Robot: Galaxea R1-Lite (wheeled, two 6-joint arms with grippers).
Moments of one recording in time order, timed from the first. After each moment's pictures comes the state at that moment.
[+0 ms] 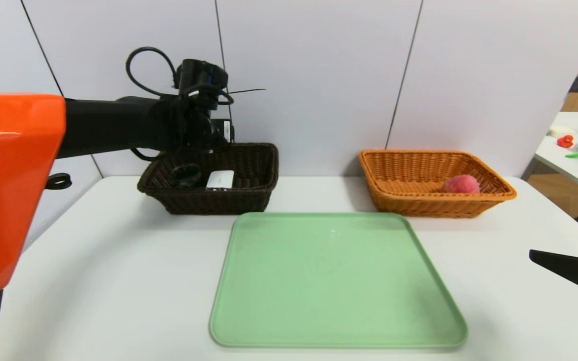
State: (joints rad) left arm -0.39 2.13 -1.88 0.15 0.54 -0.19; right arm 0.16 0.97 -0.71 0.23 0.04 0.10
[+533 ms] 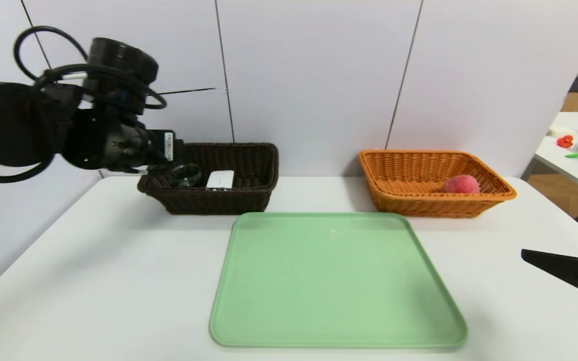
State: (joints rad) left arm -0.37 1.68 -1.39 0.23 0.58 -0.24; right arm 0.17 1.00 -0.71 0.22 0.04 0.08
